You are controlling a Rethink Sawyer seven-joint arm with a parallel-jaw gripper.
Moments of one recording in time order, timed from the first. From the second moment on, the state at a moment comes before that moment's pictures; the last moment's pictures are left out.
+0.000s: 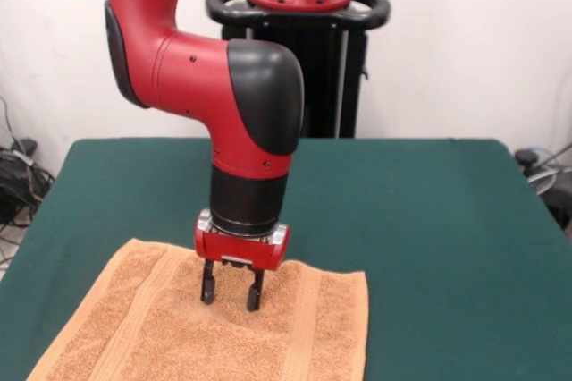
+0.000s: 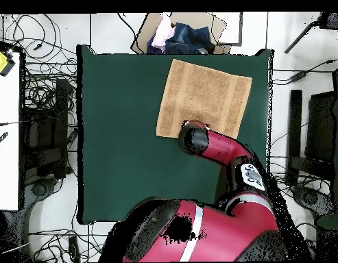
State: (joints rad) arm -0.32 -0.33 -0.06 1.55 0.02 0.15 1.51
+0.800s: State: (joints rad) arm -0.28 -0.32 -0.11 1.54 0.04 0.13 1.51
